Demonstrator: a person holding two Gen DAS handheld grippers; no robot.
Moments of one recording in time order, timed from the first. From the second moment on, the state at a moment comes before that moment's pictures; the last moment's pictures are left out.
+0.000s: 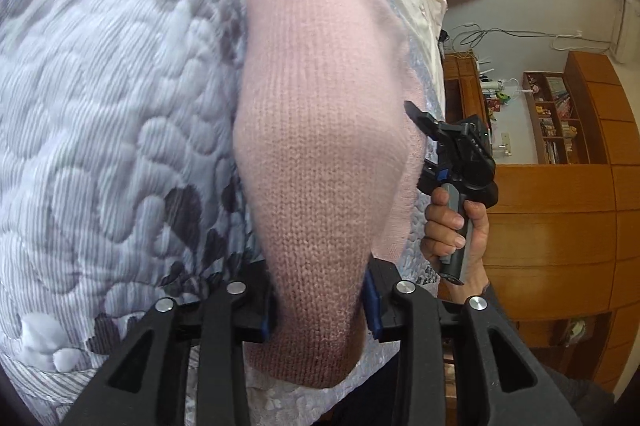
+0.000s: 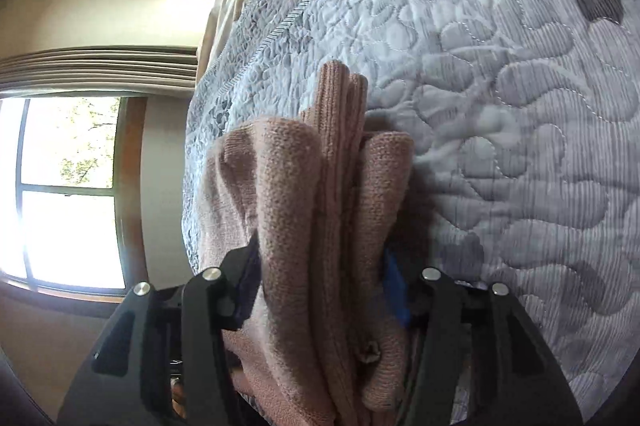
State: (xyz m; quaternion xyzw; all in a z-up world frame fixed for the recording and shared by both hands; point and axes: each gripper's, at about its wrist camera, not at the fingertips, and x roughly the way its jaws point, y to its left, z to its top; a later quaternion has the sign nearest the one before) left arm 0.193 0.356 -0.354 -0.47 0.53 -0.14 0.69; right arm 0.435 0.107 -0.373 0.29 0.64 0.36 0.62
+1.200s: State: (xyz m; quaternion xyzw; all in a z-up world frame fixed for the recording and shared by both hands) left arm 0.322 0.361 -0.311 -0.33 0.53 -0.17 0.76; right arm 0.402 0.134 -0.326 0.08 0.60 0.35 0.72
